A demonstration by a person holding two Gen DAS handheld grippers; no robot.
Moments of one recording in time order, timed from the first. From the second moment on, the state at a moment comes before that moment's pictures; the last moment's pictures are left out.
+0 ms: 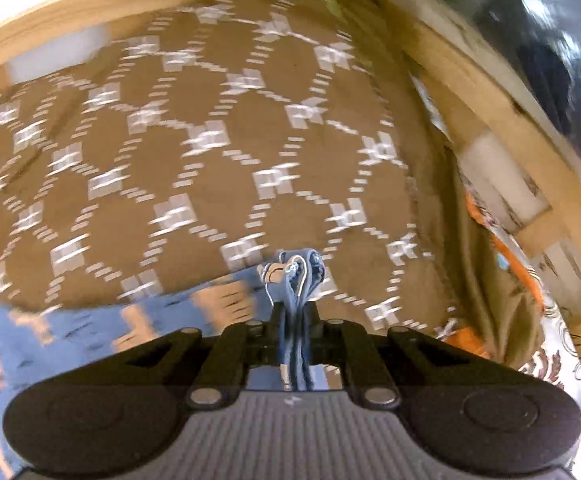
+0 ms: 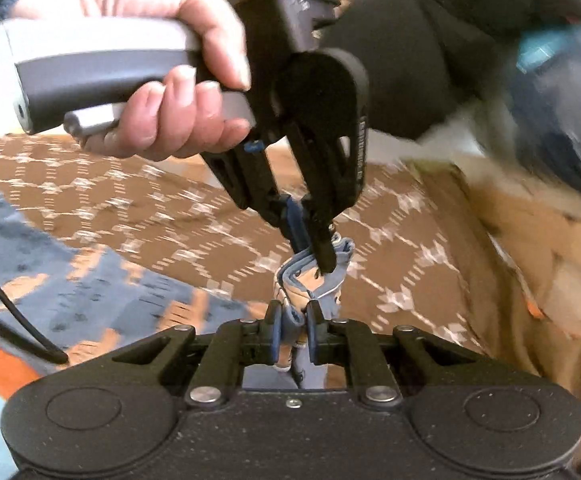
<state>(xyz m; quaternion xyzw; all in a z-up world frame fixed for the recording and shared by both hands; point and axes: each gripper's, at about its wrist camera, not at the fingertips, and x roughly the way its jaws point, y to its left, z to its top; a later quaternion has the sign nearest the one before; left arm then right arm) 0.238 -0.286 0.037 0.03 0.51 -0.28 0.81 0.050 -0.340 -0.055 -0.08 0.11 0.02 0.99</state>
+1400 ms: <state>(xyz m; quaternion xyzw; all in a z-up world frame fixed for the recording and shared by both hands) 0.223 -0.062 -0.065 -0.10 0.45 -0.24 0.85 0.089 -0.194 -0.111 -0.19 0.20 0.18 0.94</state>
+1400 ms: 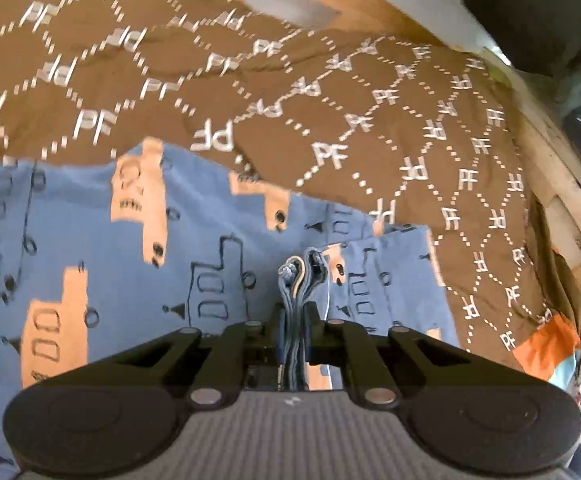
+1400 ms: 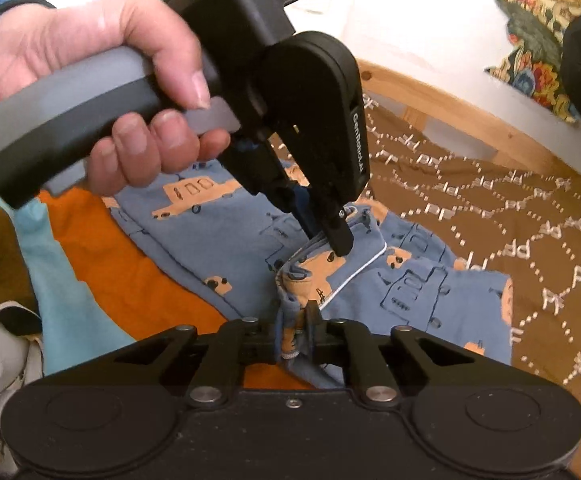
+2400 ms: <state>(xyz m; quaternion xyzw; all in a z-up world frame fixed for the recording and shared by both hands) 0.210 0.020 -0.062 -0.06 0.38 -0.12 0.92 0.155 -0.216 -0.066 -0.22 0.17 0.05 0.96</state>
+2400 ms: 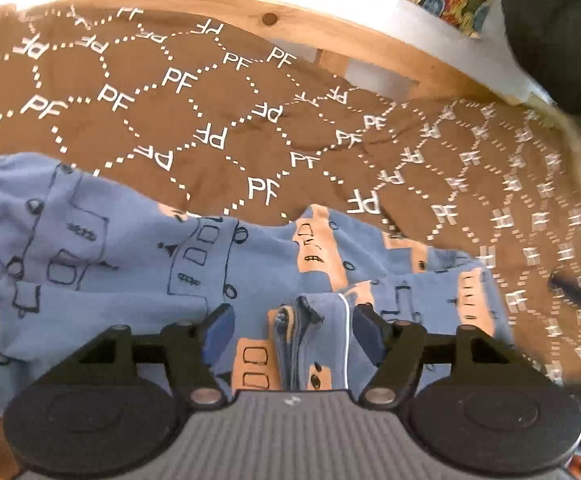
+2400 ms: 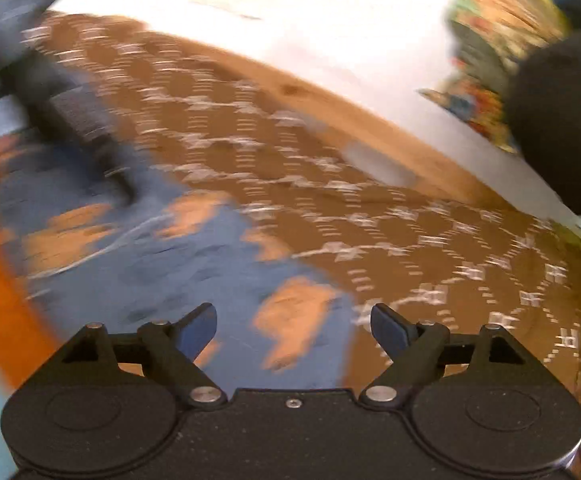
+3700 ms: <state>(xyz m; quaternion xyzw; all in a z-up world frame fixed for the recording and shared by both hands) 0.109 0.113 -0.033 -0.05 0.27 0.12 0.95 0.108 -0.205 -0.099 -0.19 0.19 0.14 0.95</state>
